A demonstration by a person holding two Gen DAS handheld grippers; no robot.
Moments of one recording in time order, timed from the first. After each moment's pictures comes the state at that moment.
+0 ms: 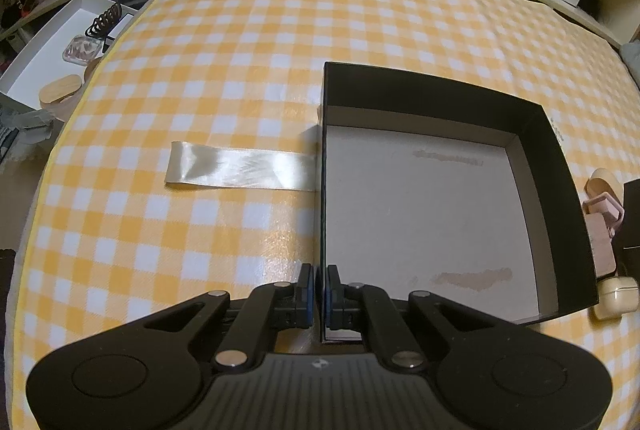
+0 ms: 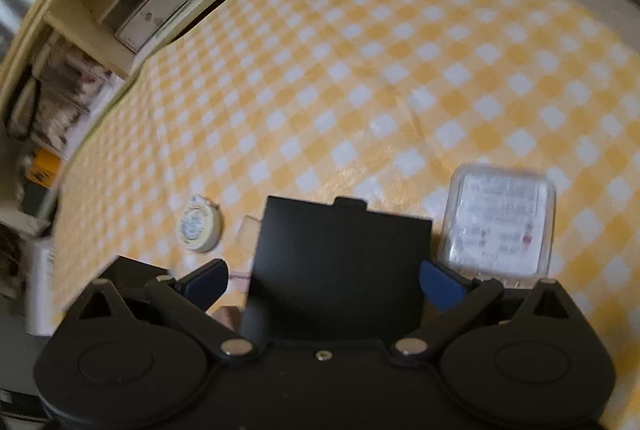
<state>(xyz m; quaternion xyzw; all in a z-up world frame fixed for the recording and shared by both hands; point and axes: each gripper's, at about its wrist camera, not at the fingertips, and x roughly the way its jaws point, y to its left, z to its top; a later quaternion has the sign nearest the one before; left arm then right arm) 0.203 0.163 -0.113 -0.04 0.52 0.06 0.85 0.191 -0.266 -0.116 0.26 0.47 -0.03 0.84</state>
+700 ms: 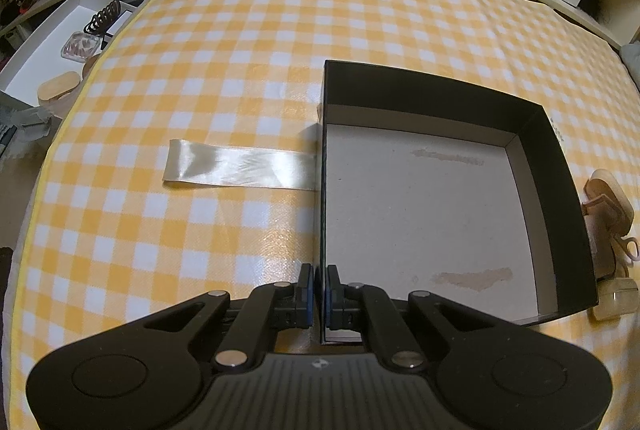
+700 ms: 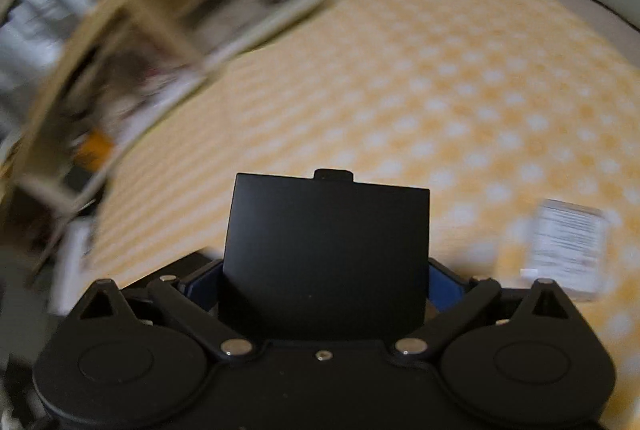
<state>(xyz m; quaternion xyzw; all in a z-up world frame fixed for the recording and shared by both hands) 0.203 0.165 -0.114 -0.05 0.52 0.06 0.85 0.188 -0.195 -0.062 0.24 0.42 0.09 0.87</state>
